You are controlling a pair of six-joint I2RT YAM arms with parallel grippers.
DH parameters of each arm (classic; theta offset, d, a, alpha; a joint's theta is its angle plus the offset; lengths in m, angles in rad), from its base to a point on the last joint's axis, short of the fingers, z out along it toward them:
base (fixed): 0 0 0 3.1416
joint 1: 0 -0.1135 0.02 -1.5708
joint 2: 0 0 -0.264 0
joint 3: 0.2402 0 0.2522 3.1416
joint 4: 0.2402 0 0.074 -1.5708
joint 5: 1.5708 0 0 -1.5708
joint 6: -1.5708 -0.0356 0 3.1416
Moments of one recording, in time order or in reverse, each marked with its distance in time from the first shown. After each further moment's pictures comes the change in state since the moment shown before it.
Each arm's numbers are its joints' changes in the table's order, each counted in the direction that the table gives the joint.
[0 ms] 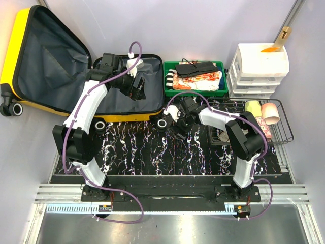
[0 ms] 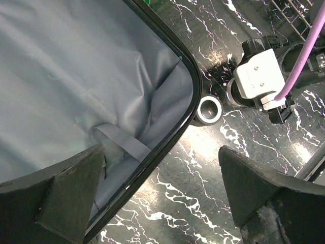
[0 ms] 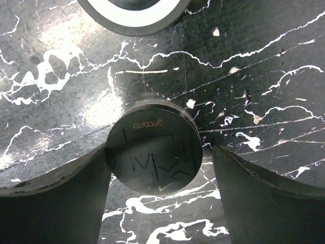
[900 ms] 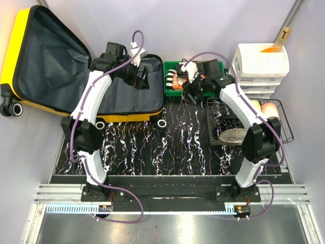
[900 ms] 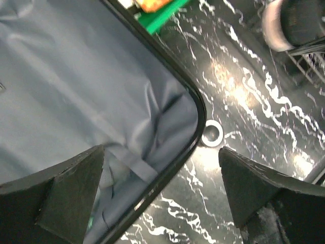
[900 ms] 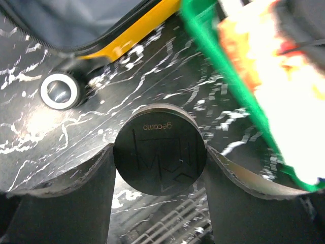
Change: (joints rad) left arm 0.016 -0.111 0.193 0.053 -0.008 0.028; right arm 0.174 0.079 0.415 0.217 -0.043 -0.050
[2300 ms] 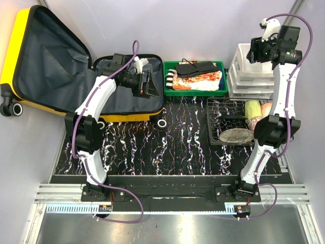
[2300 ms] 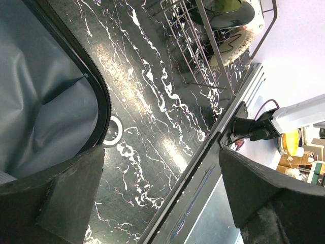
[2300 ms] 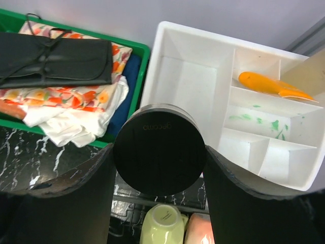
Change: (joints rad) left arm 0.009 -0.068 -0.108 -0.072 0.341 0.429; right arm 0.618 -0.195 0.741 0.206 0.043 -0.126
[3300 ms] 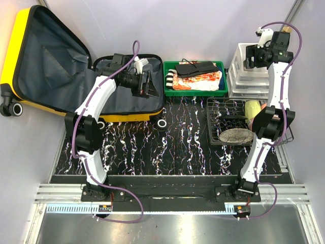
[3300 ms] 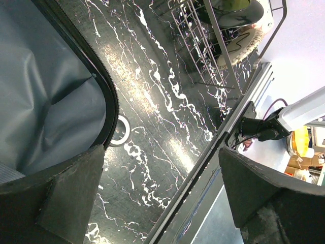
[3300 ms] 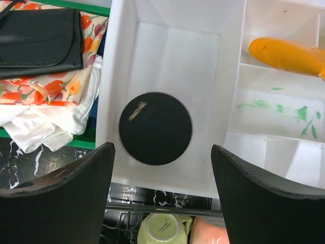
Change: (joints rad) left arm 0.000 0.000 0.000 0.004 -0.026 -0.027; right arm 0.014 -0.198 0.087 0.026 0.081 -0.027
